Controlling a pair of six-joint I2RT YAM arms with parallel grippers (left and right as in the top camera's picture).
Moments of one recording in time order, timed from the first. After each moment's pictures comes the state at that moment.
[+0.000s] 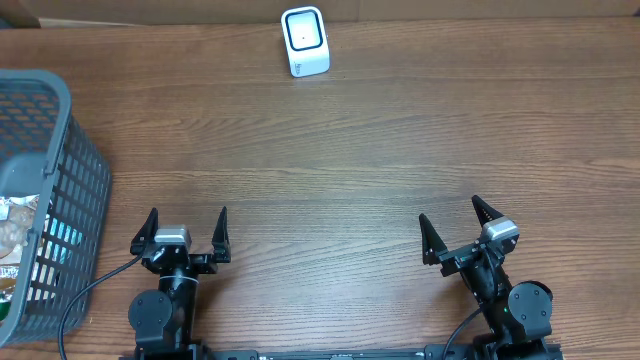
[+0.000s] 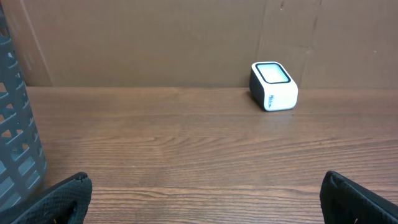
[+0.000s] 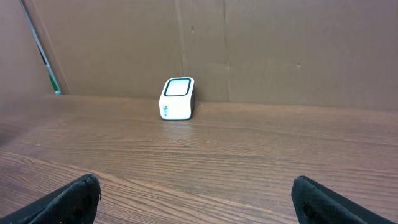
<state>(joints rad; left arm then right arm) 0.08 0.02 0.01 -0.07 0.09 -0.02 0.18 0.01 0.02 -0.02 -0.17 0.10</state>
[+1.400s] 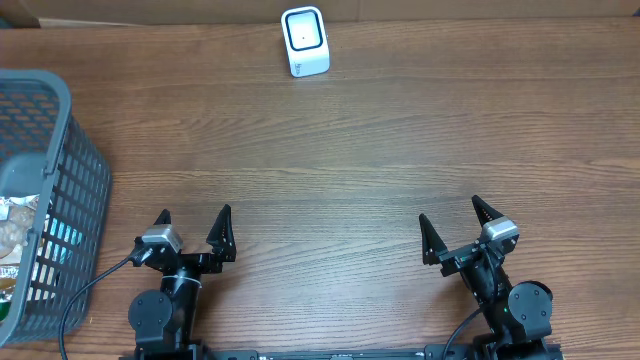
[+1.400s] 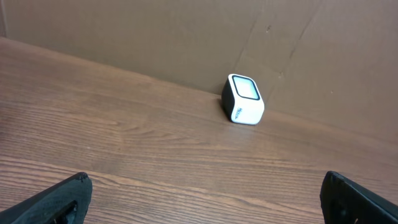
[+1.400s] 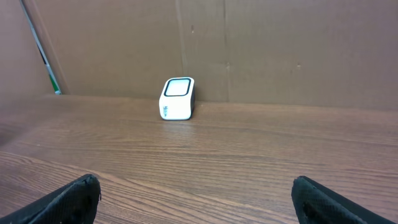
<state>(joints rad) 0.08 0.02 0.01 -0.06 0.15 -0.32 0.18 0.01 0.02 -0.02 -0.17 0.10</state>
